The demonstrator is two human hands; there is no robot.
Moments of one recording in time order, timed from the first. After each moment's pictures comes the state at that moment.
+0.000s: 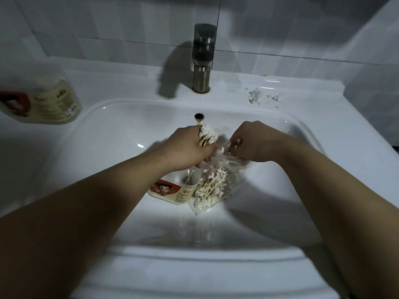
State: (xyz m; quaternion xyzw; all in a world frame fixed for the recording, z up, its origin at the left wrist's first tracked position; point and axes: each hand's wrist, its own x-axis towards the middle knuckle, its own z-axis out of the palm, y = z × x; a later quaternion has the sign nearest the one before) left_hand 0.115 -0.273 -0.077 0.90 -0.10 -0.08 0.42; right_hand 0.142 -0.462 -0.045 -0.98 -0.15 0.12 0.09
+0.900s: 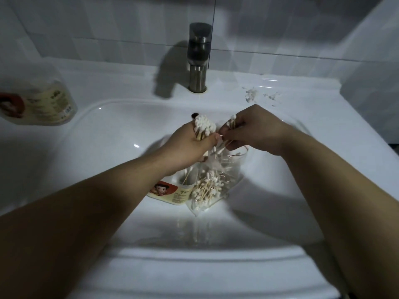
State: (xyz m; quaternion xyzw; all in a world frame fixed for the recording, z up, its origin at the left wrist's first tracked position) left_hand 0.112 -0.286 -0.080 0.80 -0.06 -0.06 0.59; right_hand 0.146 -0.471 -0.037 -0.89 -0.11 0.13 0.42
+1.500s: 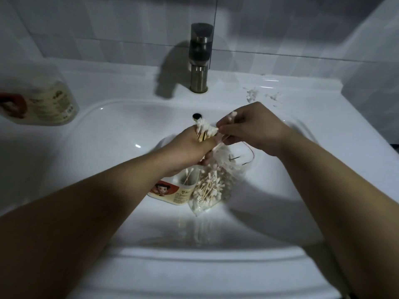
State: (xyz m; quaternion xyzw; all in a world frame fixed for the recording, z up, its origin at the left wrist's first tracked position) left_hand 0.111 -0.288 -0.077 0.76 -0.07 -0.14 0.63; right_hand 0.144 -0.463 -0.038 -0.85 -0.10 0.08 0.51
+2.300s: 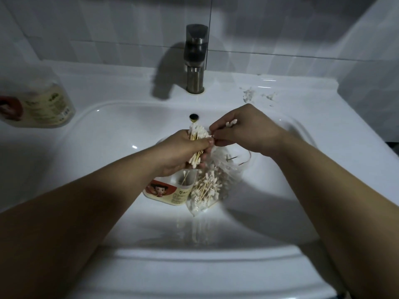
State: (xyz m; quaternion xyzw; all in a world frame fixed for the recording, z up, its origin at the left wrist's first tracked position) left_hand 0.116 -0.281 -0.084 0.69 0.00 -0.21 0.70; right_hand 0.141 -0.460 -0.037 -0.87 -0.11 0.09 0.48
